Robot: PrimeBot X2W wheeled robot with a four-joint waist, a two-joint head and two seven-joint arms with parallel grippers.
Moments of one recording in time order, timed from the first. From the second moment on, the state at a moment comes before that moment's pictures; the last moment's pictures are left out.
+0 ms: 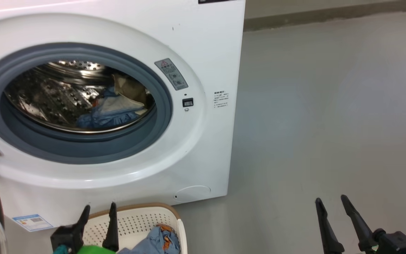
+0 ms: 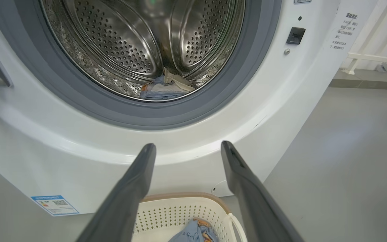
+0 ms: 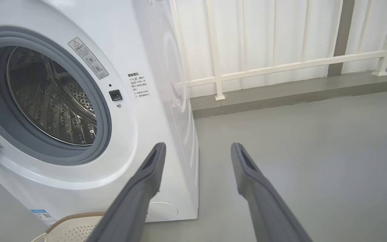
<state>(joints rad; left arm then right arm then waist) -0.15 0.09 -0.21 0.49 -0.33 0.01 -0.25 0.13 -0.04 0.00 0.01 0.23 0.12 -0.25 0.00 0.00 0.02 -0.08</state>
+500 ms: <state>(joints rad) 0.03 0.10 -0.18 0.32 -0.33 0.02 -0.25 0.15 -0.04 -0.01 0.01 0.19 0.12 -0.25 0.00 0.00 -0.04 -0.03</state>
